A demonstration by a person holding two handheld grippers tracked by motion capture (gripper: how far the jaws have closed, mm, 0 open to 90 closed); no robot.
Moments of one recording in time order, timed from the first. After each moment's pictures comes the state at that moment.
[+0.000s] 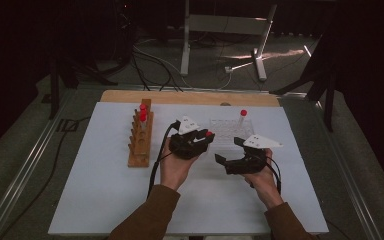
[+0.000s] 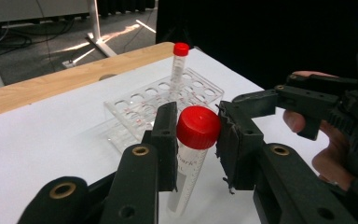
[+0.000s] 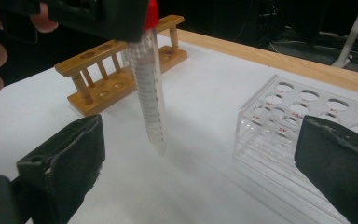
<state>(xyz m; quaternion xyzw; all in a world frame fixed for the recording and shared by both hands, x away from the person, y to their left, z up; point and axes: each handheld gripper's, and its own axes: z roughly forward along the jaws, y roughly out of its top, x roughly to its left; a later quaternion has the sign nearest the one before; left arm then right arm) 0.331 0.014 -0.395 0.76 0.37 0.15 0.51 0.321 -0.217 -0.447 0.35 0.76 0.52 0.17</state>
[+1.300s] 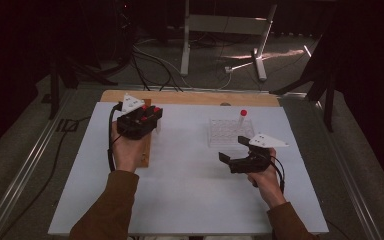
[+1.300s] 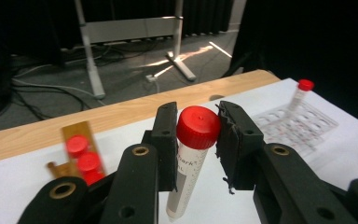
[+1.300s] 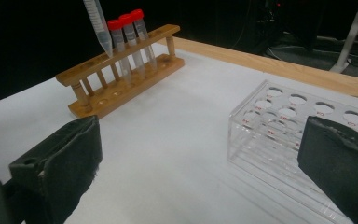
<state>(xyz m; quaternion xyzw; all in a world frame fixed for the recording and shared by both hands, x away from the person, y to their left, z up) 0.352 0.134 -0.361 0.71 0.45 0.25 0.49 0.321 -0.228 -0.444 0.36 0.75 0.53 0.16</state>
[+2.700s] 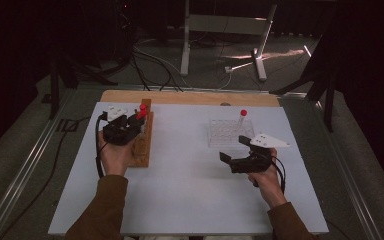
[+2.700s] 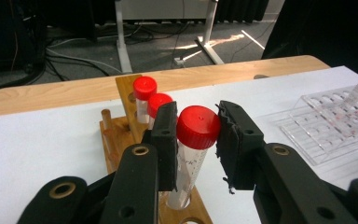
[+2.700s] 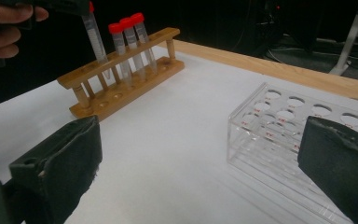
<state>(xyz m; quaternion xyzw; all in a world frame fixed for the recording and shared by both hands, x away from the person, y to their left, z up) 0.360 0.173 -0.407 0.68 0.51 0.26 0.45 0.321 -0.230 -0.443 0.36 0.74 0.54 0.17</state>
